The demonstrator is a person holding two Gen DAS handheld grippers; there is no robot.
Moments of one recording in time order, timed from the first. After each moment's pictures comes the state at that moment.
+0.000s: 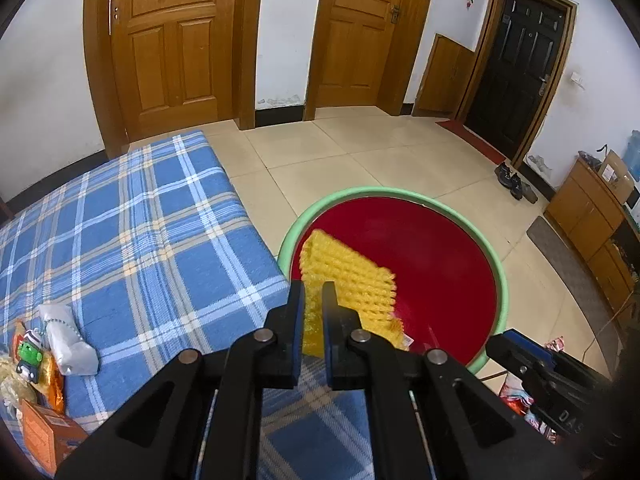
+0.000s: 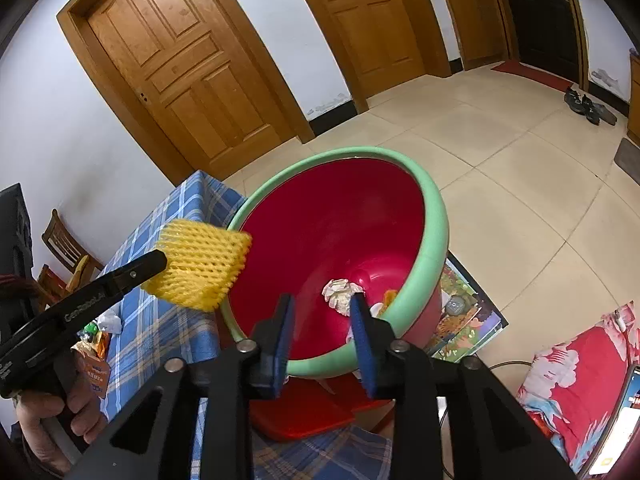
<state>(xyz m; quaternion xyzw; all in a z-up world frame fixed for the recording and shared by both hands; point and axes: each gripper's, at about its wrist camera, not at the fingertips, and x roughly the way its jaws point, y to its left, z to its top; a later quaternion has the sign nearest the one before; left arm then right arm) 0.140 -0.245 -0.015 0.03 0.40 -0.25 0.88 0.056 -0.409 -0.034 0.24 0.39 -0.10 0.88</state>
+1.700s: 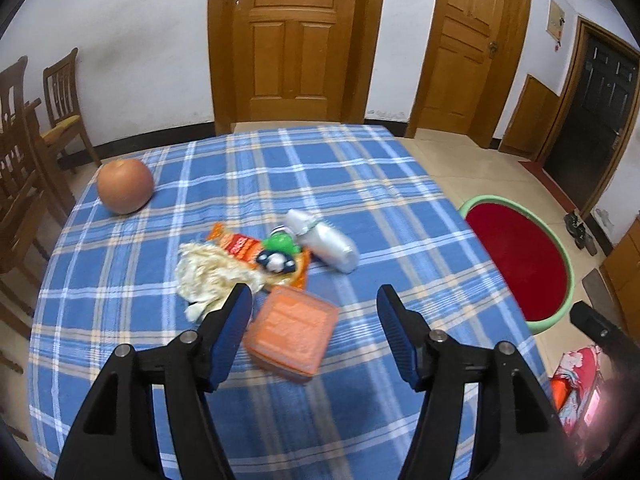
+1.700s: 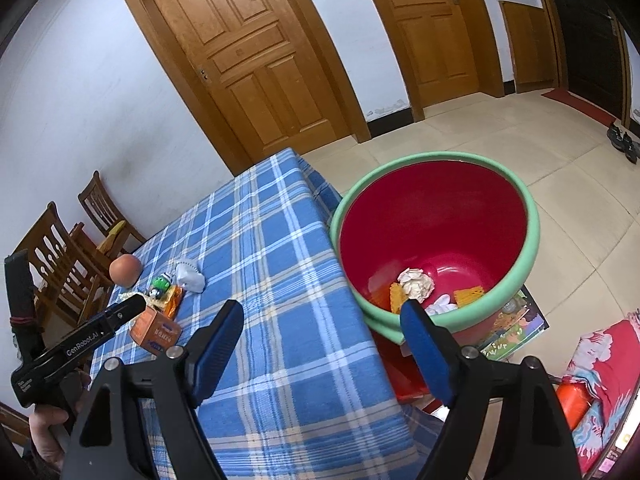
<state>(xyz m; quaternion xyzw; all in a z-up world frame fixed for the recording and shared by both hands) 0.084 -0.048 -0.001 -0.01 0.40 -0.08 0.91 0.047 -0.305 0.002 0.20 0.38 -0.02 0.90</state>
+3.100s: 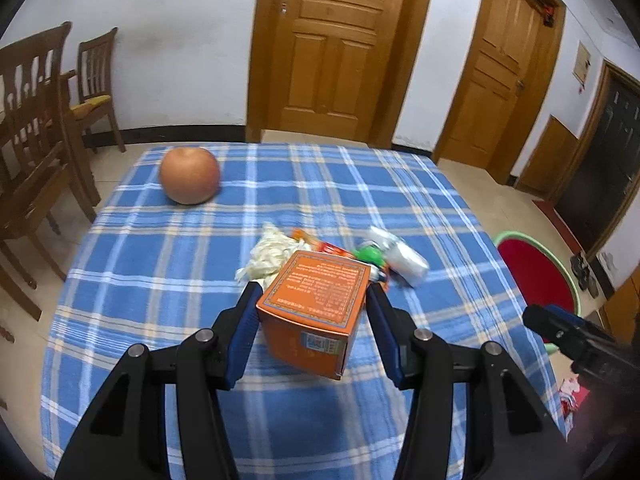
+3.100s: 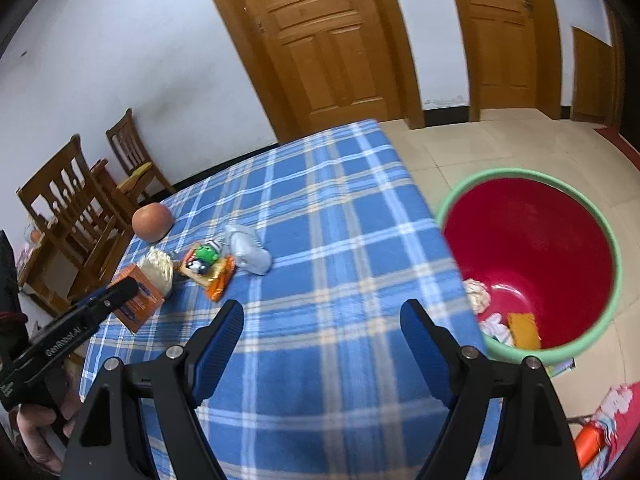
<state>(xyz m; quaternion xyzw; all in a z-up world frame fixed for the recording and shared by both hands) 0.075 0.028 0.007 -0.07 0.37 -0.04 0.92 0.111 -0.216 -0.003 0.12 0.42 0.07 0.90</state>
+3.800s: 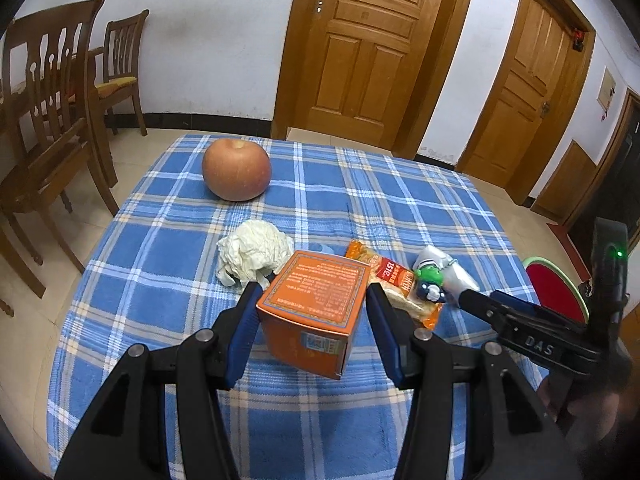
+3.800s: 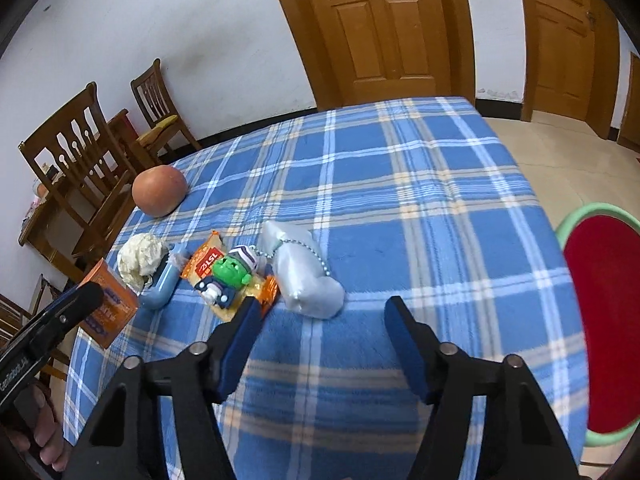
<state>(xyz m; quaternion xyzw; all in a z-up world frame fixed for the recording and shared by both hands) 0.088 0.068 -0.005 -0.11 0.38 -0.01 0.92 0.195 -0.148 -0.045 0.07 0.47 0.13 0.87</state>
